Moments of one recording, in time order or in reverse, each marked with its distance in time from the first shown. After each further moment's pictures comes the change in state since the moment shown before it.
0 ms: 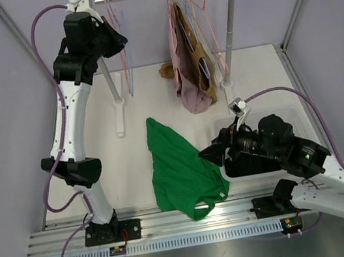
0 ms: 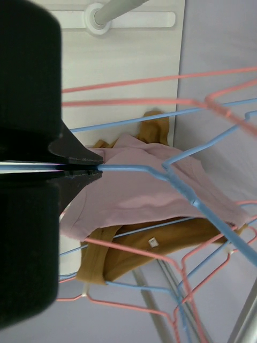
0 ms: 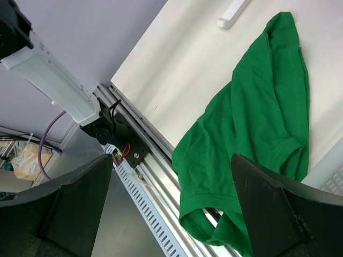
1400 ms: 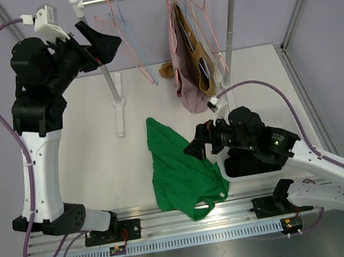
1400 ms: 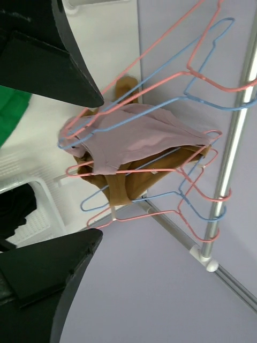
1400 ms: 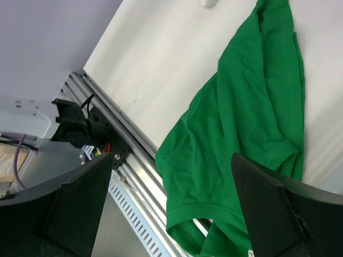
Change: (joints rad) left arm 0.059 -0.378 -0.246 0.157 0.194 -0.006; right arm 0.000 0.224 0.032 0.063 -0.009 -0.024
